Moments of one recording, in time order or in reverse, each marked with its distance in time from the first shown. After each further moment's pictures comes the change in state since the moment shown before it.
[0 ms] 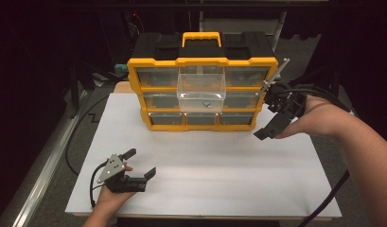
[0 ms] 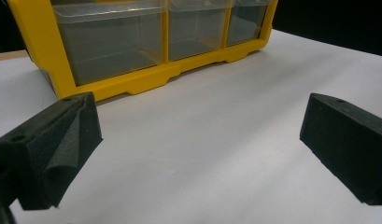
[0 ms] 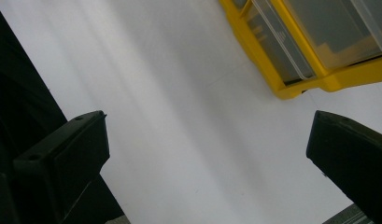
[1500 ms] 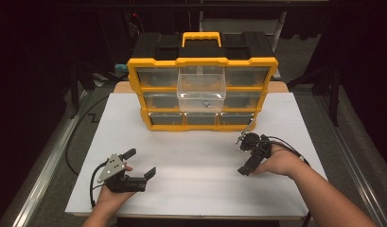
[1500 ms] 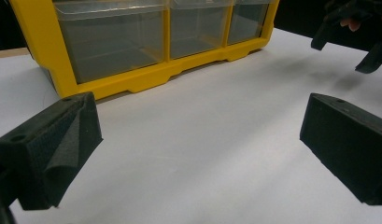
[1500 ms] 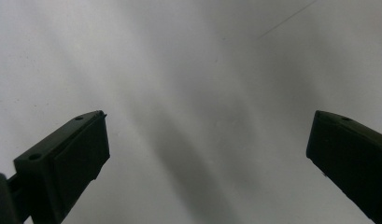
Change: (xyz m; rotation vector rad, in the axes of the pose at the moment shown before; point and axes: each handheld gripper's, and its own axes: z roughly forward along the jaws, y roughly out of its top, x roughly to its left) left arm 0.000 0.000 0.001 0.005 0.003 -0.008; right arm 0.016 -0.042 0.180 0.115 0.040 0.028
